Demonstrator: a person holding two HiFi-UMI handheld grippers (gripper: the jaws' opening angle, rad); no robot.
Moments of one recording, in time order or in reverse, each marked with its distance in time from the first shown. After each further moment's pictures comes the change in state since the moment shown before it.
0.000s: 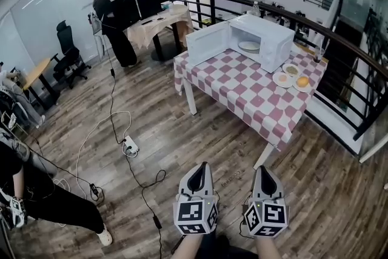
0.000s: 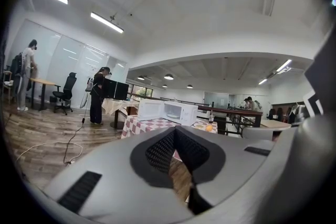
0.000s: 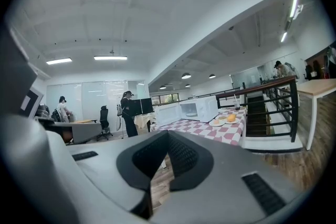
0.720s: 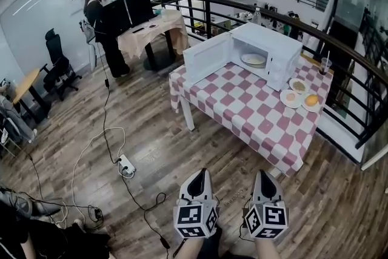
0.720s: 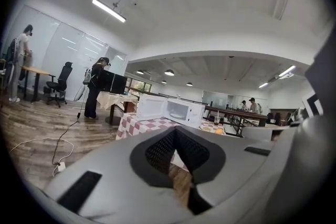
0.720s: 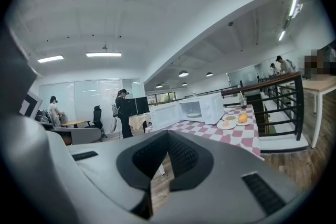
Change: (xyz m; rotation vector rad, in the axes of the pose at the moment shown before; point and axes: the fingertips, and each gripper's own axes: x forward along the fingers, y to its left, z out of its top) left arm 0.145 0.086 0.014 -0.060 0.040 -0.043; right arm 0.161 0.016 0.015 0.018 0.013 -0.045
